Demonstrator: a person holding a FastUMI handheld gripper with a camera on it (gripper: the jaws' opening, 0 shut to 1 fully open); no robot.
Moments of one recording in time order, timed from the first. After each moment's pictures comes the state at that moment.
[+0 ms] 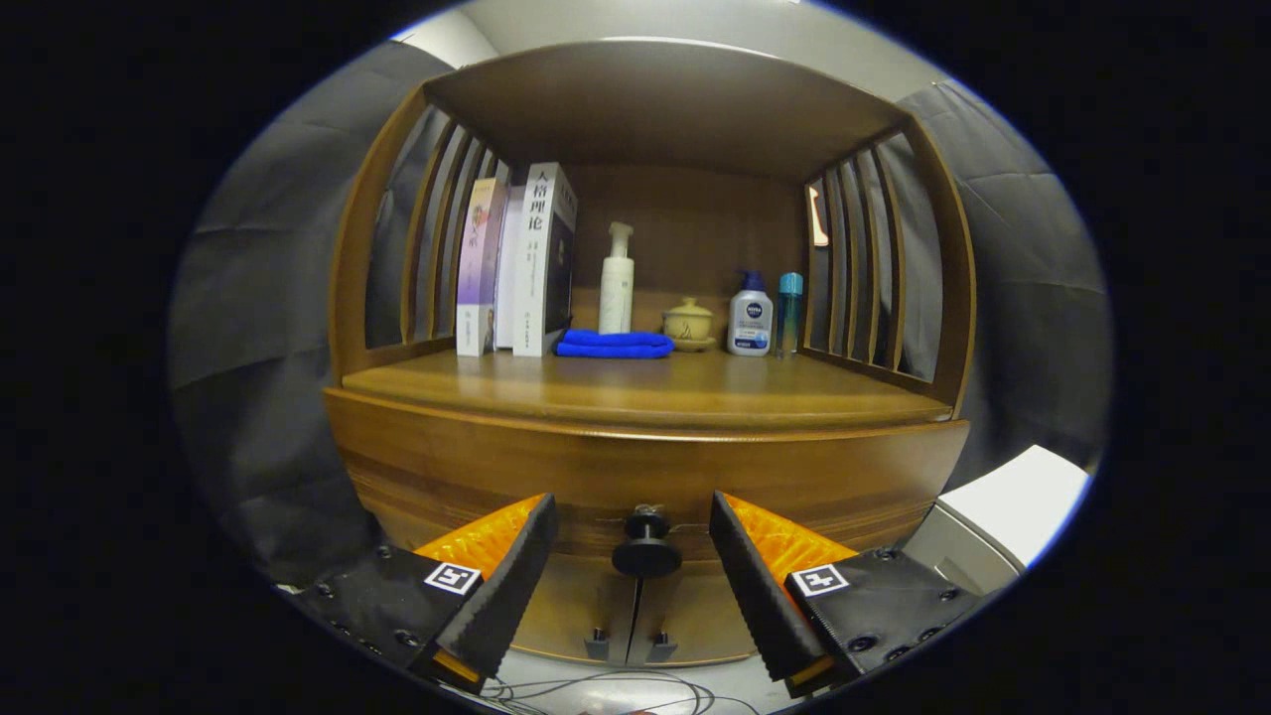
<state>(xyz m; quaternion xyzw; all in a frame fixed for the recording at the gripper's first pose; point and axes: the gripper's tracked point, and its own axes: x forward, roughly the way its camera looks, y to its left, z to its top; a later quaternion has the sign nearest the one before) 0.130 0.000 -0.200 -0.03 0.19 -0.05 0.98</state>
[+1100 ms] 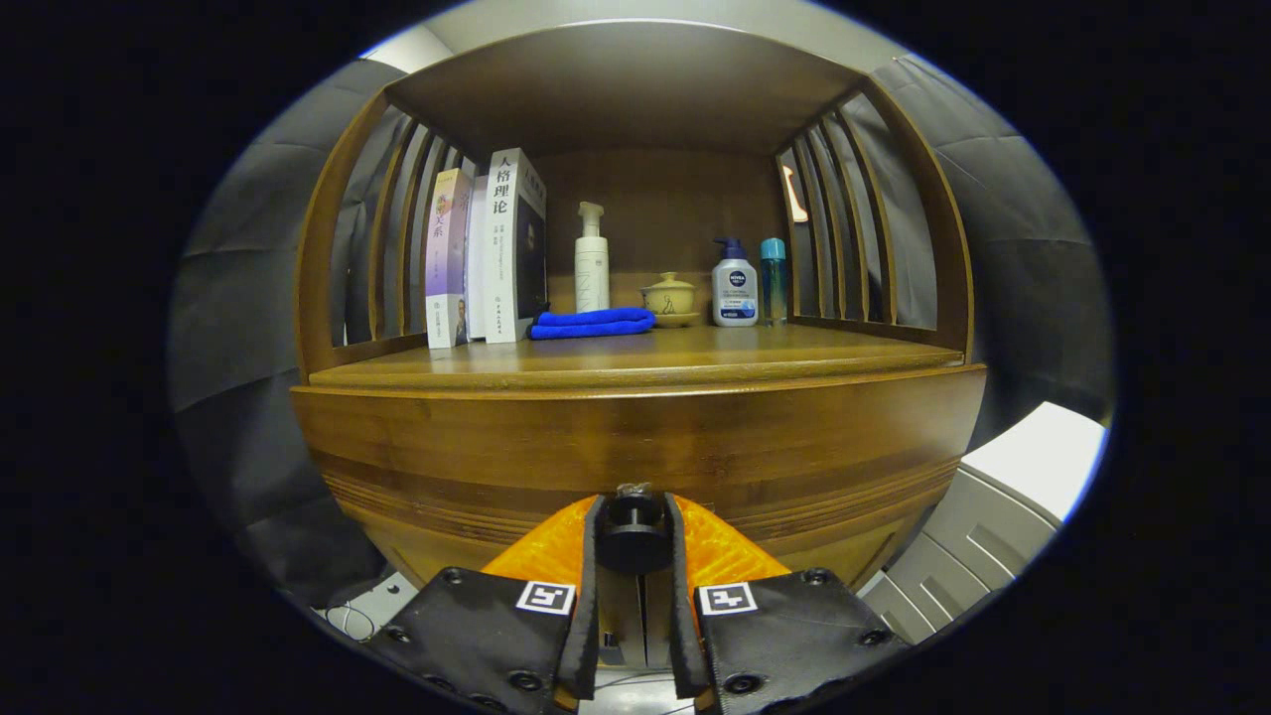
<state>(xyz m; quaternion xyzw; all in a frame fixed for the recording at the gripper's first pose) 0.137 -0.011 -0.224 0.01 0.18 -0.06 0.98</state>
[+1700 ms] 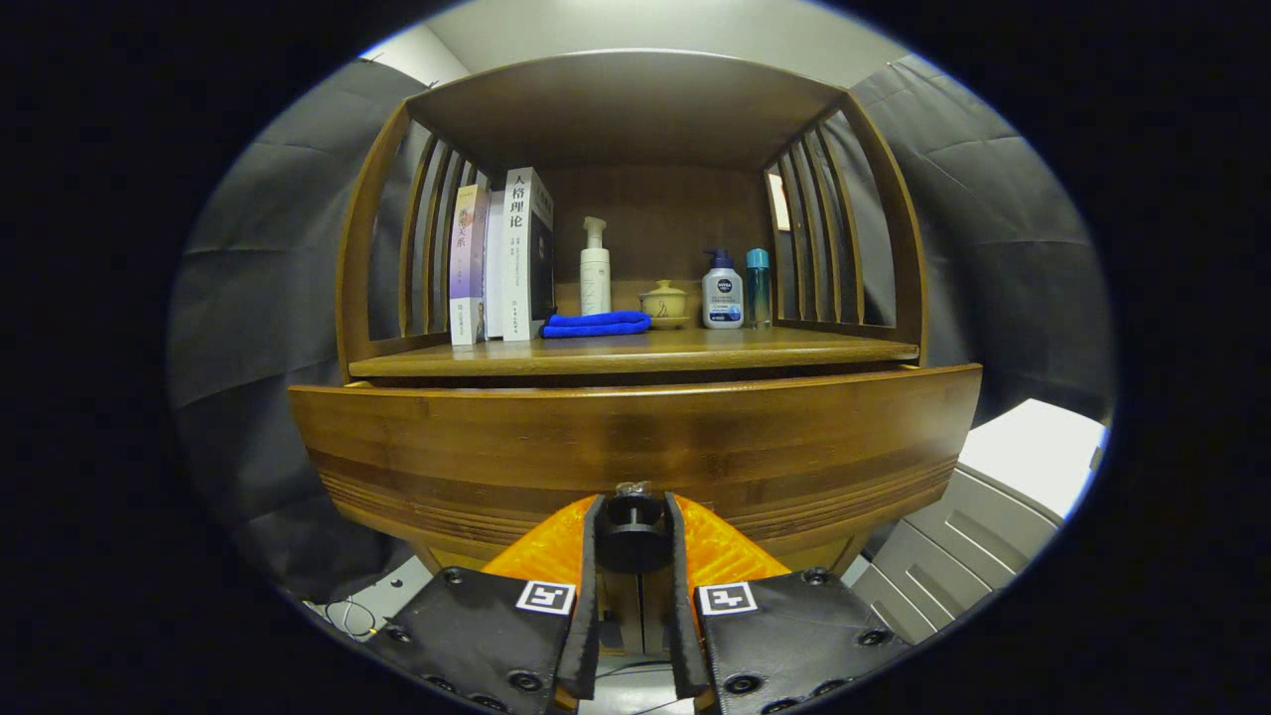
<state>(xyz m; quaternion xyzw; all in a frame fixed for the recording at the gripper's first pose) 0.079 -0.006 -0.215 0.02 0.17 -0.07 0.98</state>
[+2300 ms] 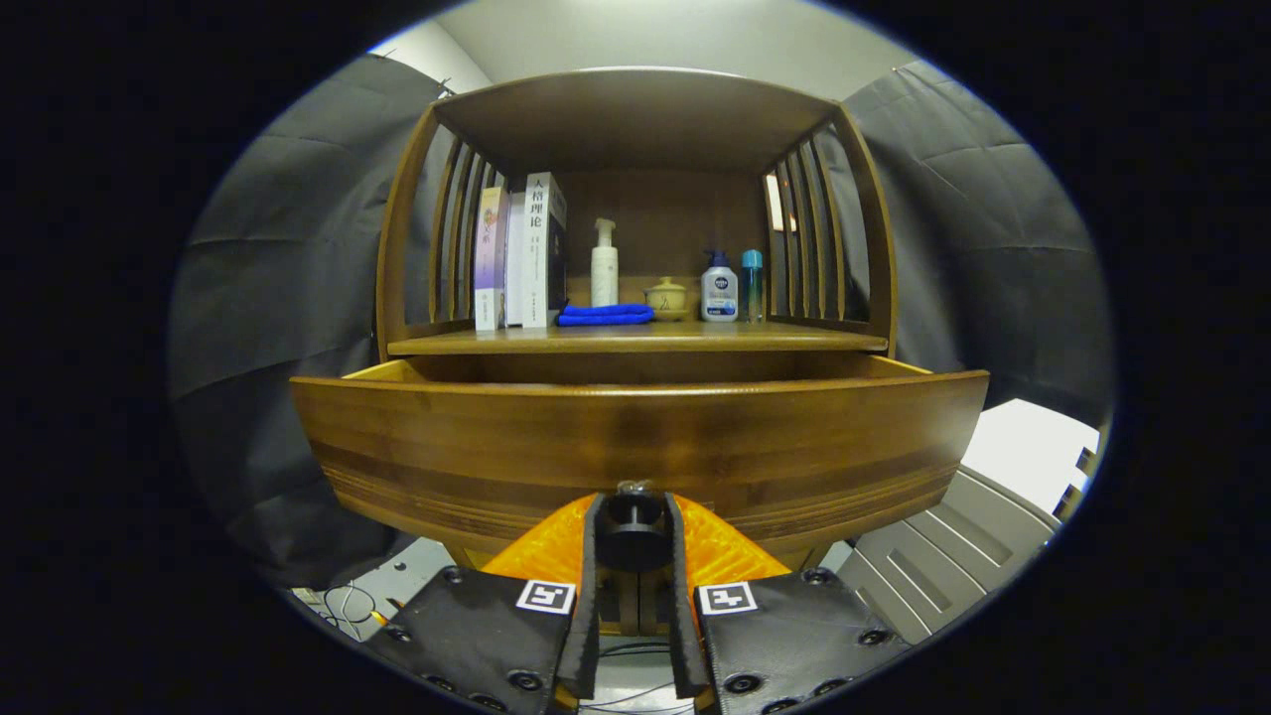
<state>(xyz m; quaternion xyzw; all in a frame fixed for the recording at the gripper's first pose) 0.023 0.003 -0.210 0.00 0.18 -0.06 0.98</state>
